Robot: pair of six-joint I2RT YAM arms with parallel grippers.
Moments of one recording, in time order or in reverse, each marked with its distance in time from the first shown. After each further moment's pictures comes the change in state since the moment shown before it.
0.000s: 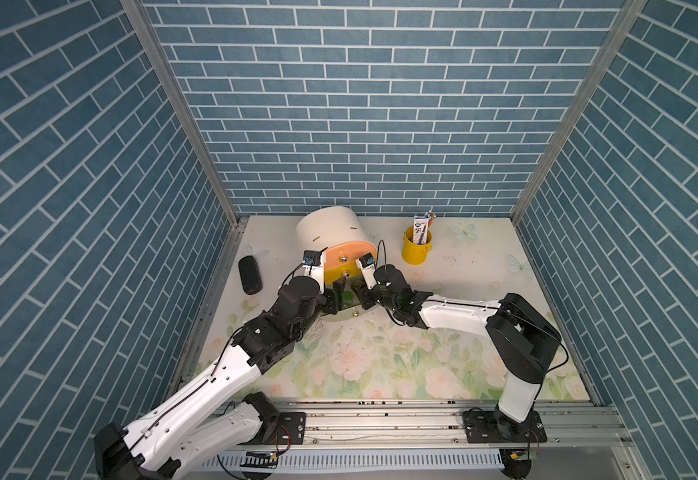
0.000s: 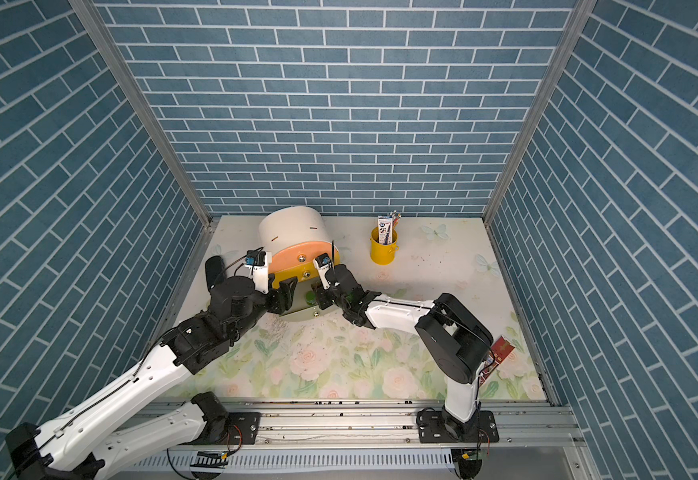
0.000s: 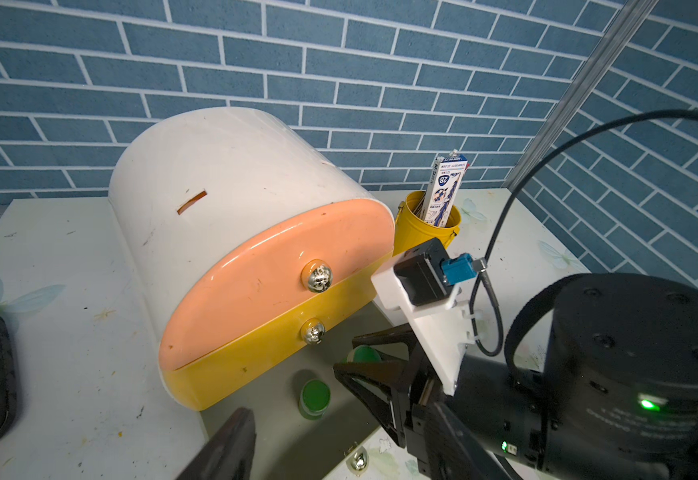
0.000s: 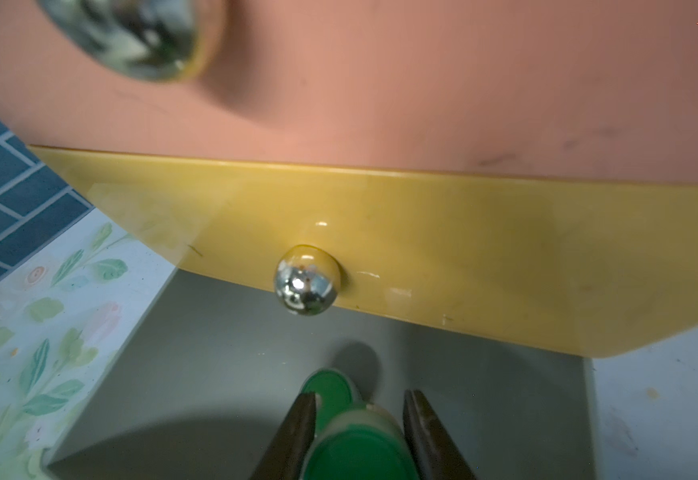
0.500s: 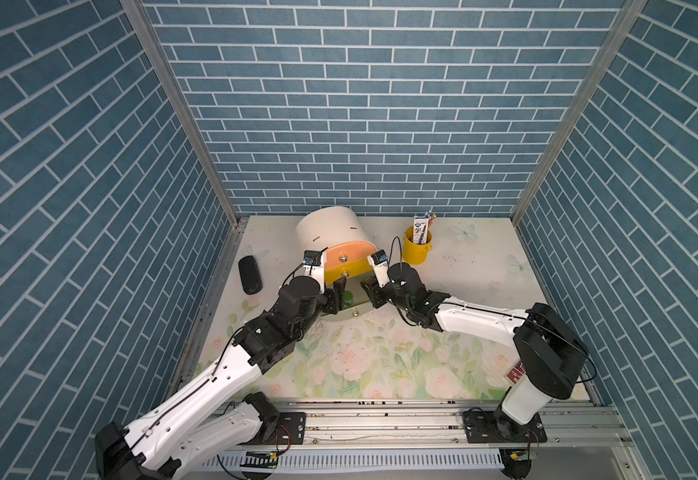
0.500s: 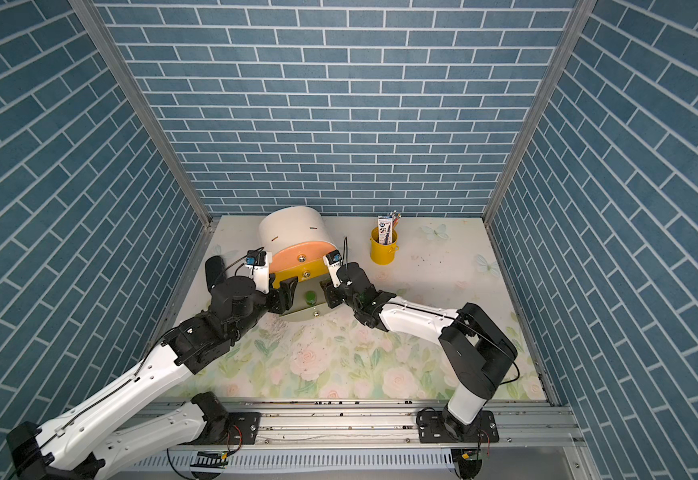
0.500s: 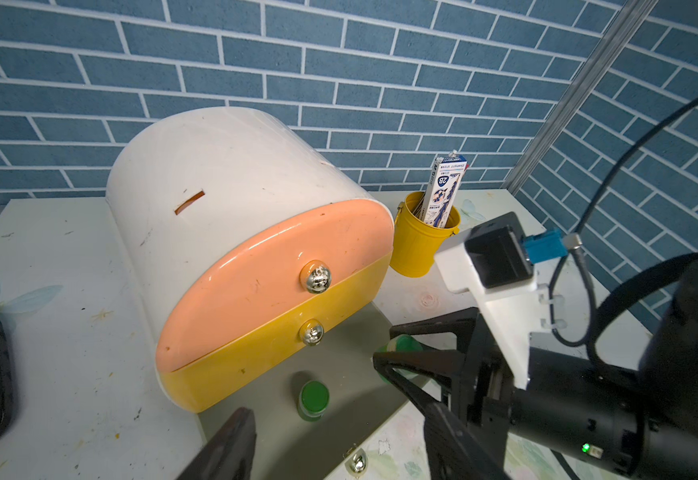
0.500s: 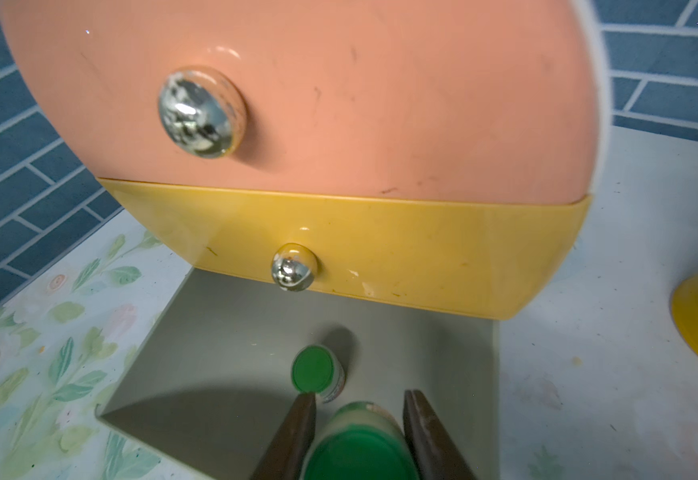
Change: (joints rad) left arm 0.000 0.006 -0.004 0.011 0.002 -0.002; right arm -0.025 -0.132 -0.066 -0.042 -0.010 0.001
